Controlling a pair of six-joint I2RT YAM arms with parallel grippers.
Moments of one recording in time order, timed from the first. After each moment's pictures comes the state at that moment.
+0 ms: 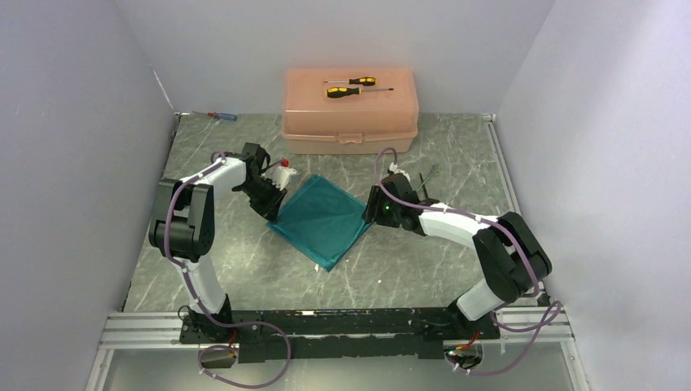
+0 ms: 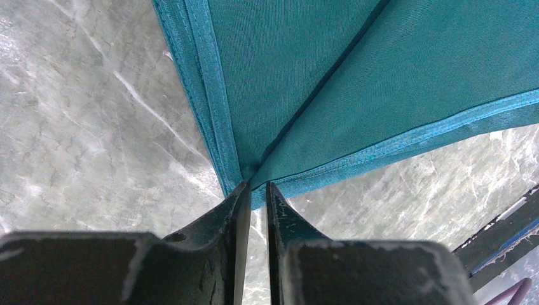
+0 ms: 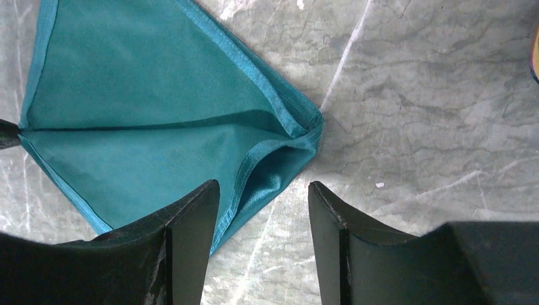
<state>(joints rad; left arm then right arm) -0.19 1.85 1.23 -0.81 0.41 0.56 0.57 1.53 0.77 -0.07 0.03 0.69</state>
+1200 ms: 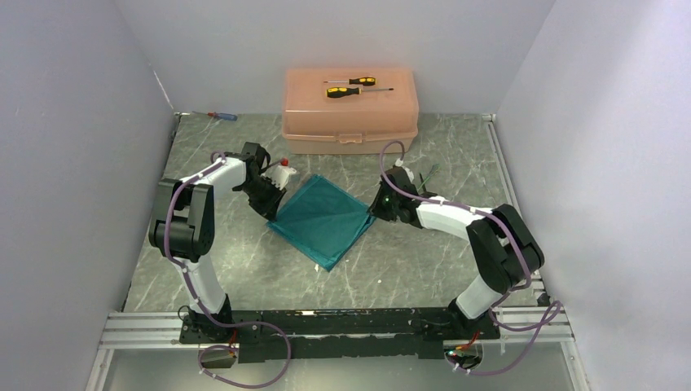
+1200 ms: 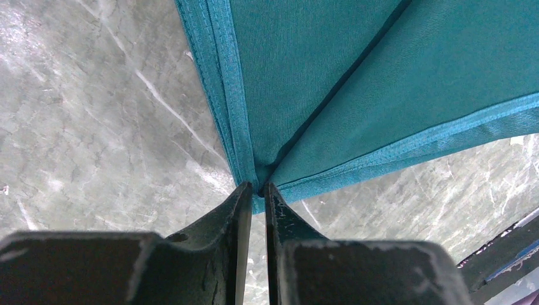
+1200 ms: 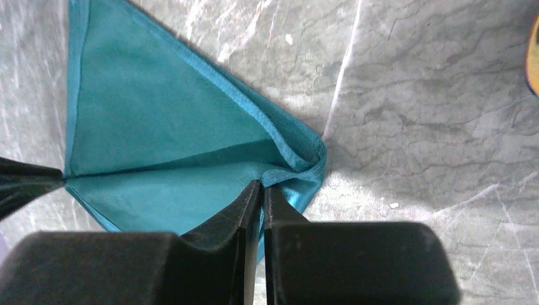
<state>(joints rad) -0.19 1.85 1.23 -0.79 0.38 0.56 0.54 1.61 0.84 -0.07 0.01 0.84</state>
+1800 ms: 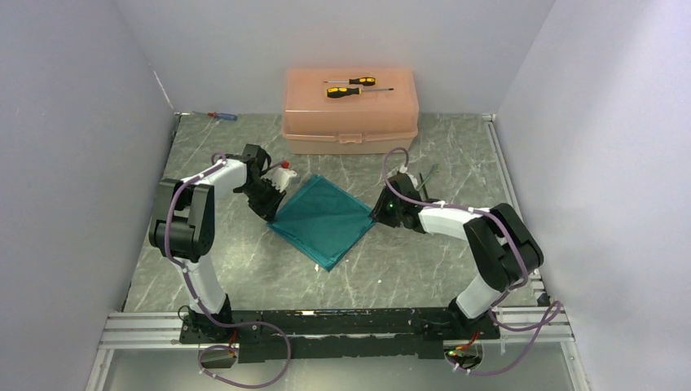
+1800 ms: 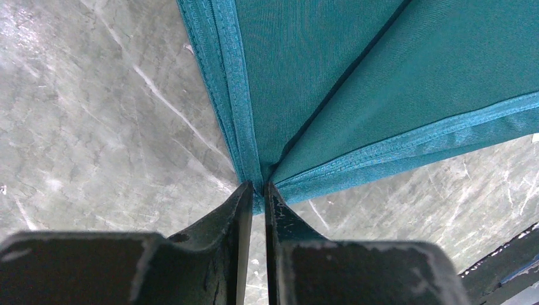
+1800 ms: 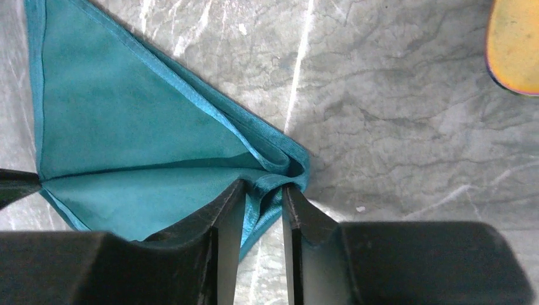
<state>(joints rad) -0.19 1.85 1.20 -0.77 0.35 0.58 0.50 1.63 0.75 0.03 0.01 0.84</state>
